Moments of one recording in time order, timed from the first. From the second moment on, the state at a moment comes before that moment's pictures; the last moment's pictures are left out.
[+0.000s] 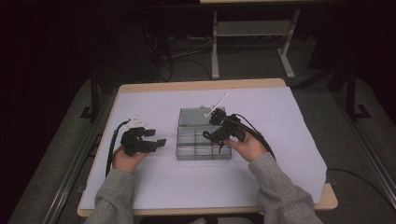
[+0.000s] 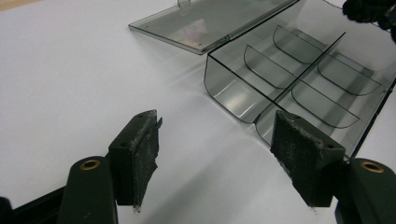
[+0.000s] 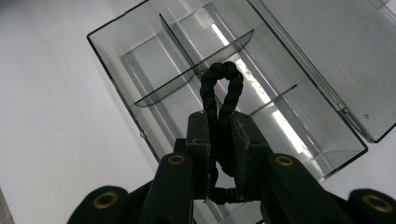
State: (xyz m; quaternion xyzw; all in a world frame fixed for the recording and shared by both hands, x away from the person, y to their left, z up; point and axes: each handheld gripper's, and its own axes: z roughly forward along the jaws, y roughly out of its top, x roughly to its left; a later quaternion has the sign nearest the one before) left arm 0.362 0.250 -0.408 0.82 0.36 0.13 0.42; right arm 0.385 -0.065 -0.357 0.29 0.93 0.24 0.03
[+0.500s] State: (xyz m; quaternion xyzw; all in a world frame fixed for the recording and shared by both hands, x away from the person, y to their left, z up) left arm 0.360 0.251 -0.408 0.82 0.37 0.12 0.42; right arm 0.387 -0.072 -0.377 0.30 0.92 0.23 0.01
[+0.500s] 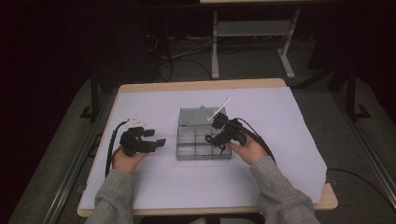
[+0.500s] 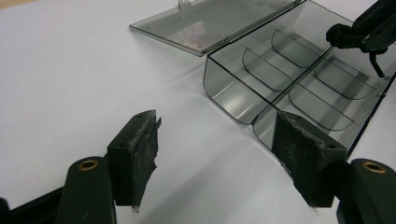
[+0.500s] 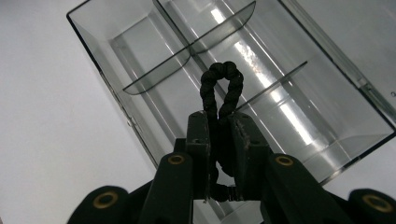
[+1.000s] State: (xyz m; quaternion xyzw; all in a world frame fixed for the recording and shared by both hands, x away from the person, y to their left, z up) left arm 0.360 0.250 -0.409 0.82 0.37 0.12 0.42; right arm 0.386 -0.080 -0.387 0.32 0.92 0.22 0.01
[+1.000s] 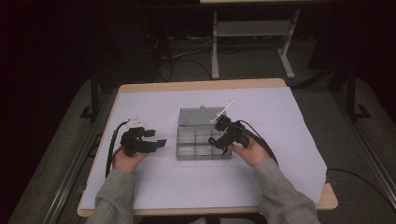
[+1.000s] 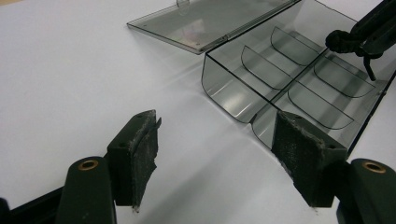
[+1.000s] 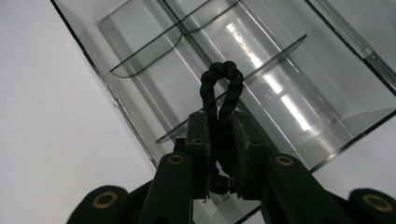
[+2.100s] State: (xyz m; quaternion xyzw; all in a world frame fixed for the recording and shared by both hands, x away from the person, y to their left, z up) left arm 0.359 0.248 -0.409 0.82 0.37 0.12 0.42; right arm 0.382 -0.081 -0.408 0.33 0.93 0.17 0.00
